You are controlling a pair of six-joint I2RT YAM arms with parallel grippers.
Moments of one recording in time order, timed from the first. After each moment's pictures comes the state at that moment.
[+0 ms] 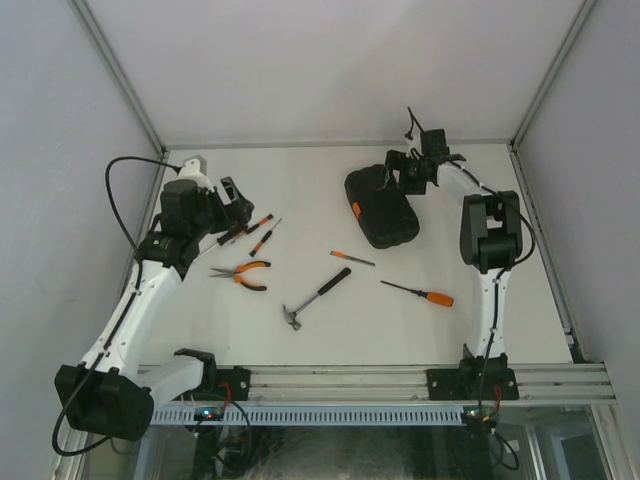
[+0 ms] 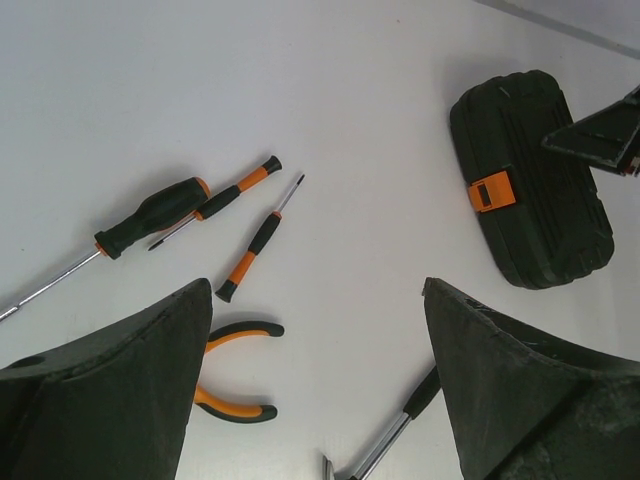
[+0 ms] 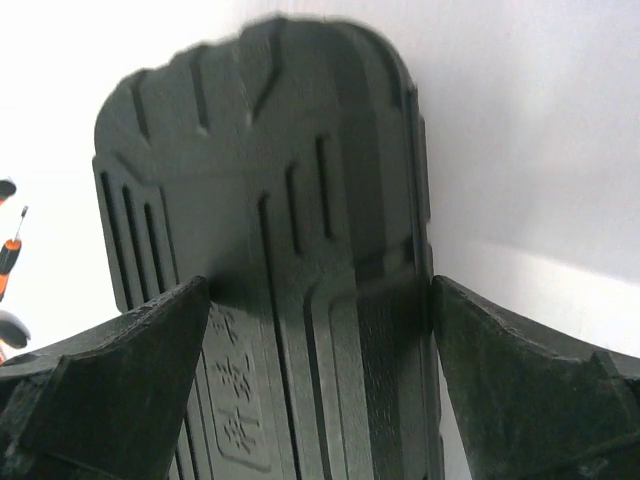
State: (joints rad) left arm -0.17 1.07 0.98 -0.38 0.04 -0.43; right arm 0.12 2.27 1.82 -0.44 -0.46 0.24
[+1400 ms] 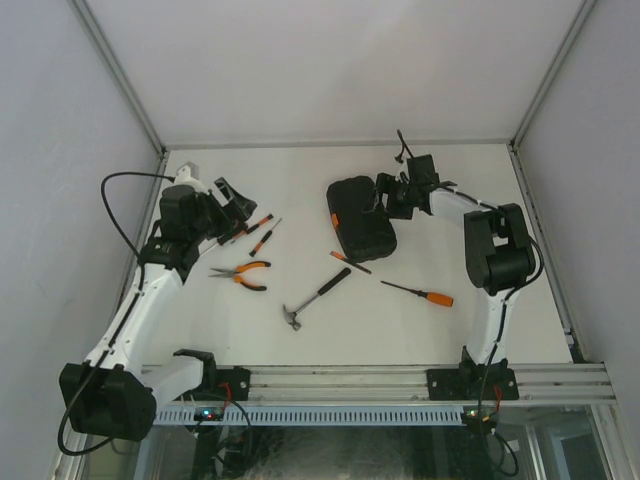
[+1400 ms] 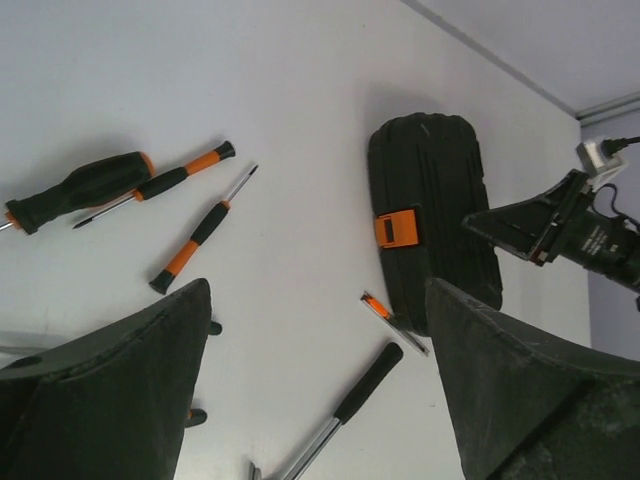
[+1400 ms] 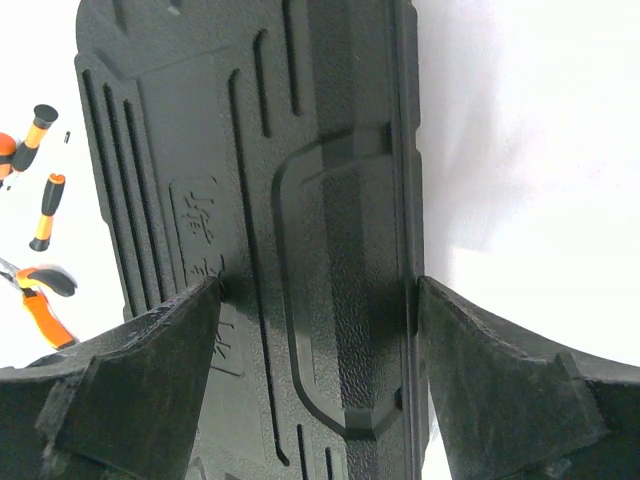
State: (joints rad) left arm -0.13 1.07 0.91 -0.30 0.11 -0.63; right arm 0.23 2.01 1.37 -0.24 -0.42 0.38
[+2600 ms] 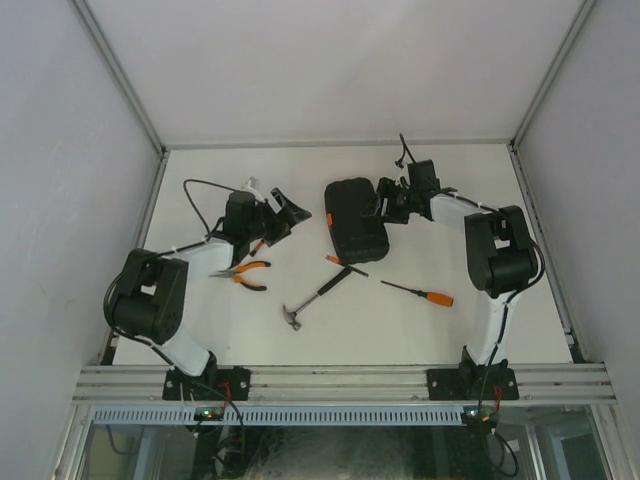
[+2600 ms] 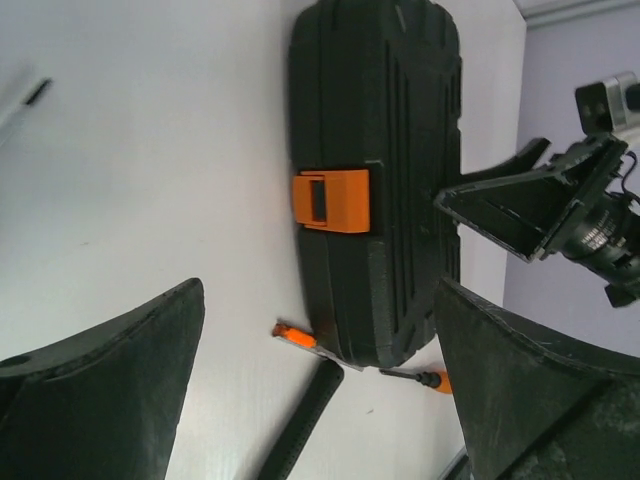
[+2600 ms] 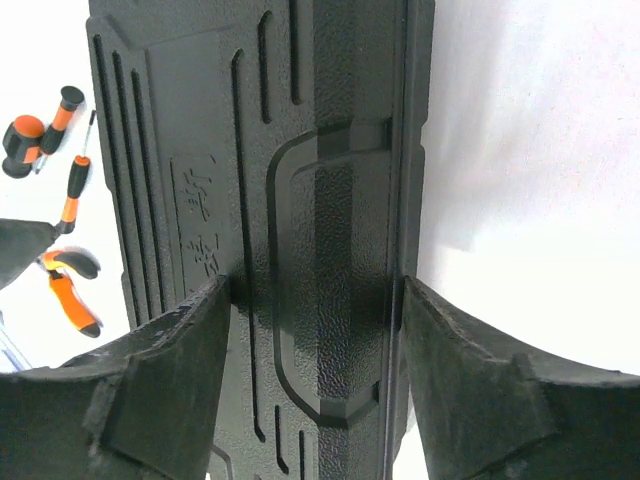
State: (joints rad) left arm -0.30 1.61 0.79 0.30 0.29 -0.92; right arm 0.24 1.98 1.28 -0.17 -0.46 0.45
